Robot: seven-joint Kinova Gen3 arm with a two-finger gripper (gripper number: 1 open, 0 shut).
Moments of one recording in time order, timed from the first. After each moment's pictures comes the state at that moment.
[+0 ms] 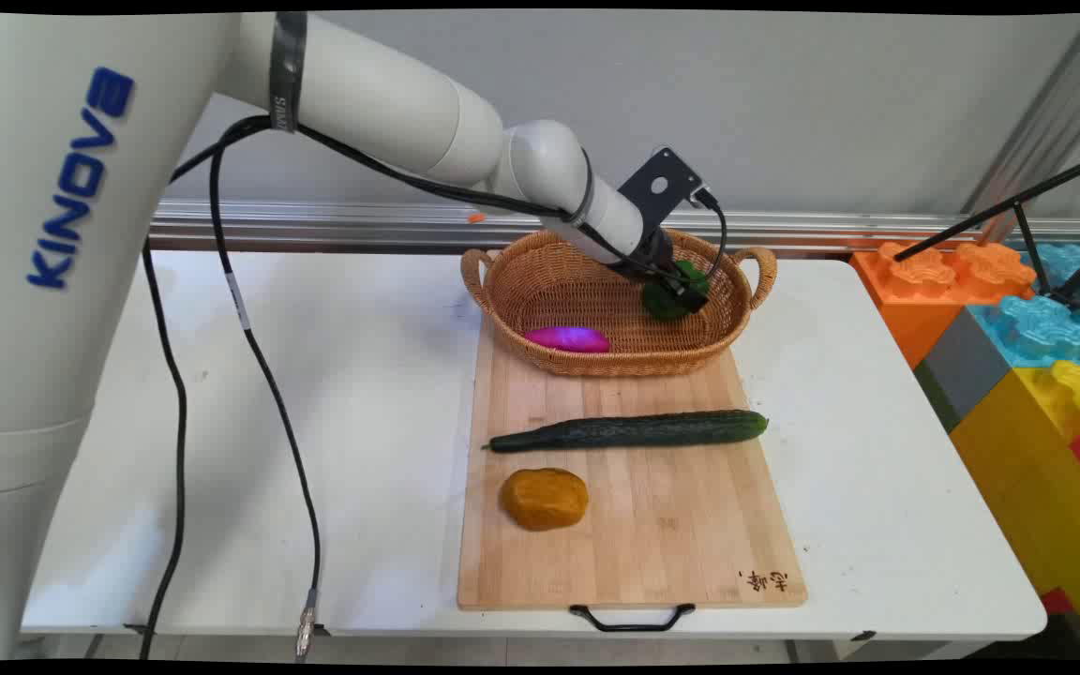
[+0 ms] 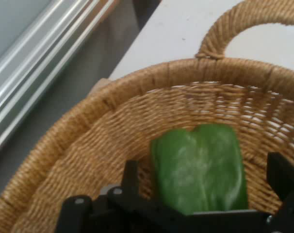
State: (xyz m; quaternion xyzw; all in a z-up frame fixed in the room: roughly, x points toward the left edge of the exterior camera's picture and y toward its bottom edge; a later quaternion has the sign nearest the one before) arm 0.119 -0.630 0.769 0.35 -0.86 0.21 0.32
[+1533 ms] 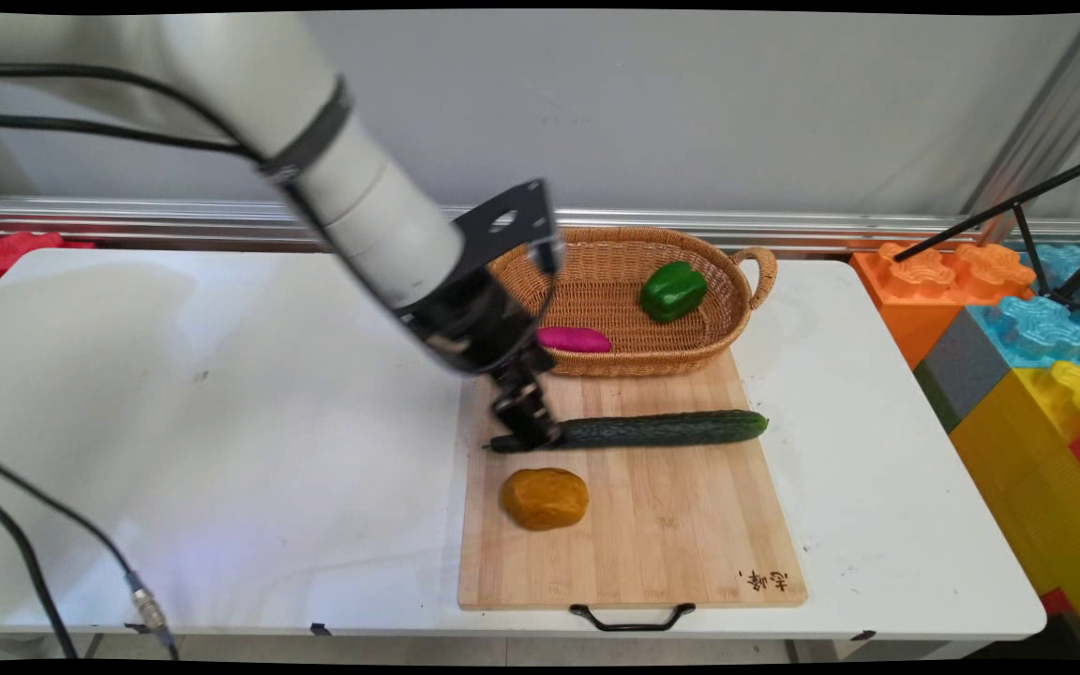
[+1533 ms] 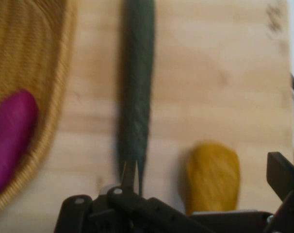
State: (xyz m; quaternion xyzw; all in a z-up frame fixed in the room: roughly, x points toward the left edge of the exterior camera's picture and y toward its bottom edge) arm 0.220 -0.405 0.895 0.20 -0.94 0.05 0.26
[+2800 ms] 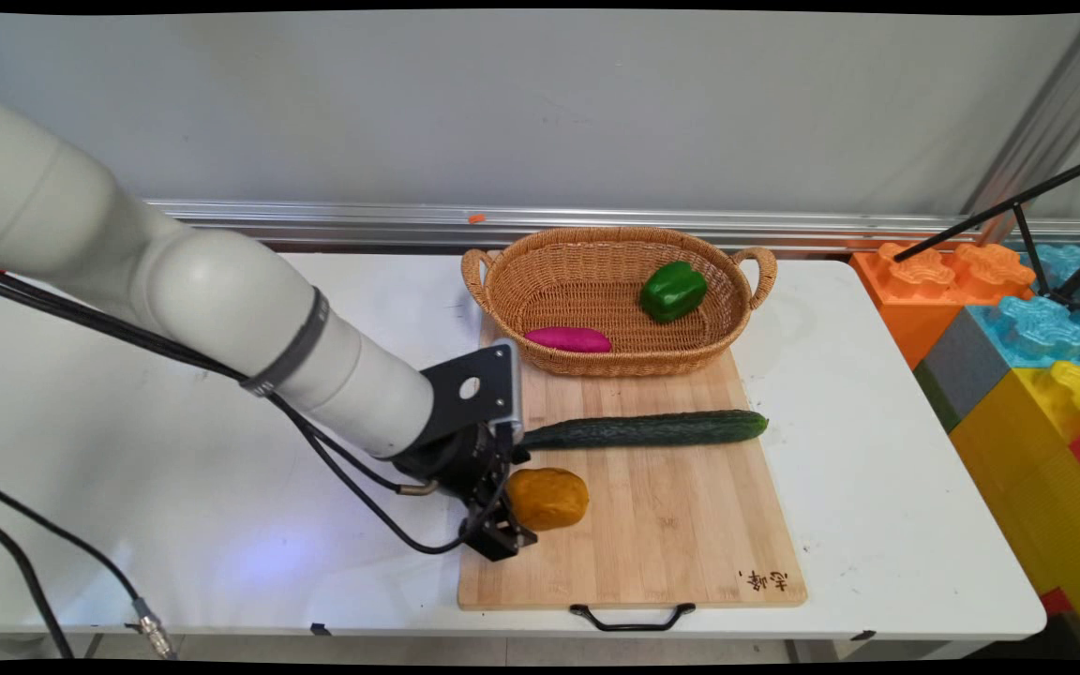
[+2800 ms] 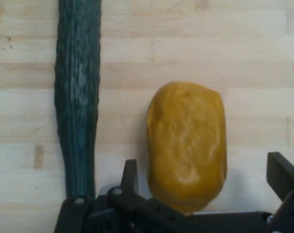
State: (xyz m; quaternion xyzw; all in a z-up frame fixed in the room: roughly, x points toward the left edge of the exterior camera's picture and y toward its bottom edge) arm 0.222 -0.345 0.786 0.17 -0.95 0.08 0.25
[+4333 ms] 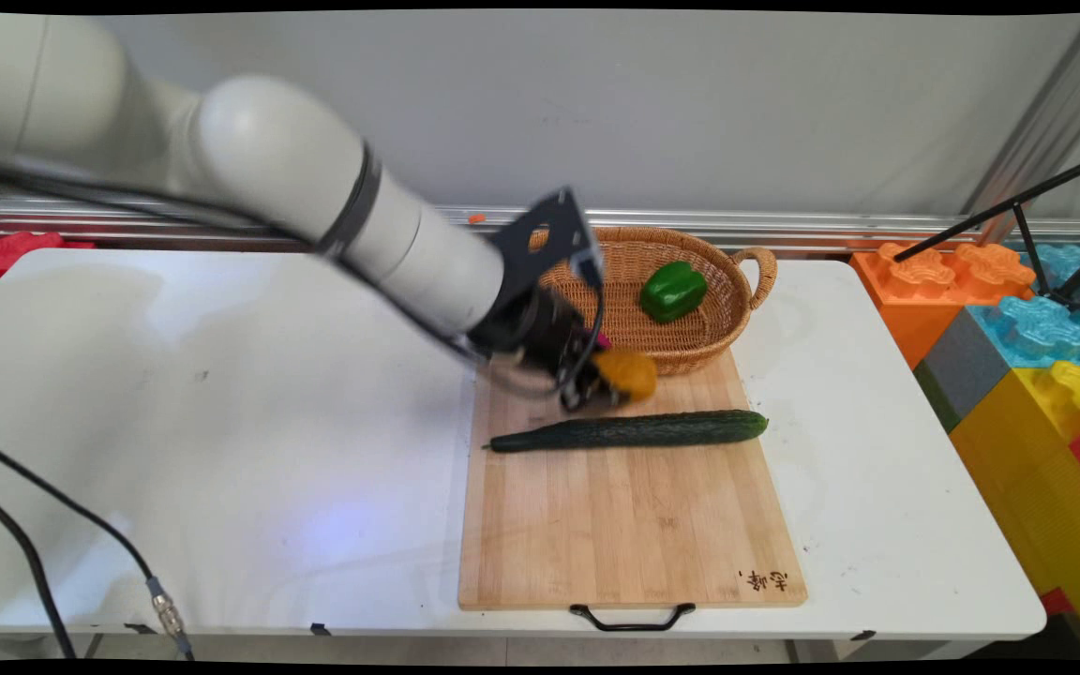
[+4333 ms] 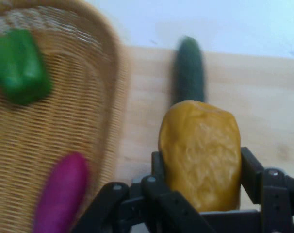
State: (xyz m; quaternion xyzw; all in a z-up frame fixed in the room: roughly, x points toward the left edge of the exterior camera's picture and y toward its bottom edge) arm 0.190 -0.412 0.869 0.23 -0.91 0.14 0.31
